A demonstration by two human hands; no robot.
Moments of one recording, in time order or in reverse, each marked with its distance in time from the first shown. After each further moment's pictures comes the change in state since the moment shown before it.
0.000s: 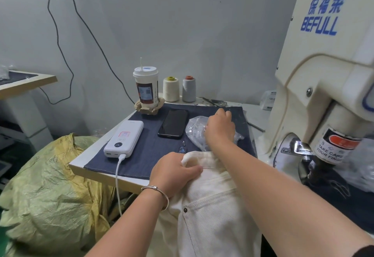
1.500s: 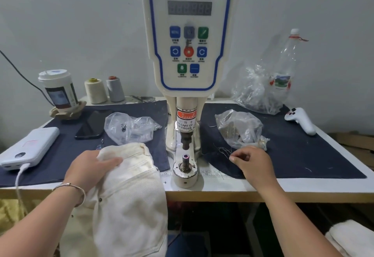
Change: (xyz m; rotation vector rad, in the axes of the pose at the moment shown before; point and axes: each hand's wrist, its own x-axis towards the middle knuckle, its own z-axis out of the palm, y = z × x) left_hand -0.014 0.026 0.016 -0.038 0.057 -0.106; right_hand -0.175 0.289 -0.084 0.541 0.109 0.236
